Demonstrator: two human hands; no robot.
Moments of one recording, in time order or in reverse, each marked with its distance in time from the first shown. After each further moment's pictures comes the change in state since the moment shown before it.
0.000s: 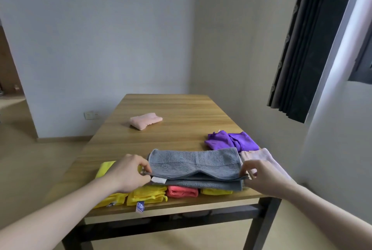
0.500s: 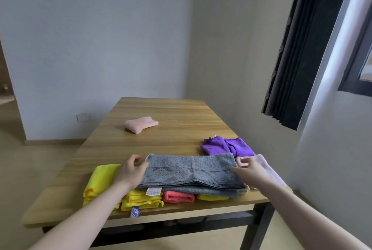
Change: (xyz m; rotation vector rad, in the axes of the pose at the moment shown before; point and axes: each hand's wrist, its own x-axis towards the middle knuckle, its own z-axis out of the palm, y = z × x) left_hand 0.030 -0.006 0.047 -0.480 0.184 -0.306; right_hand 0.044 -0.004 0.026 0.509 0.023 0.409
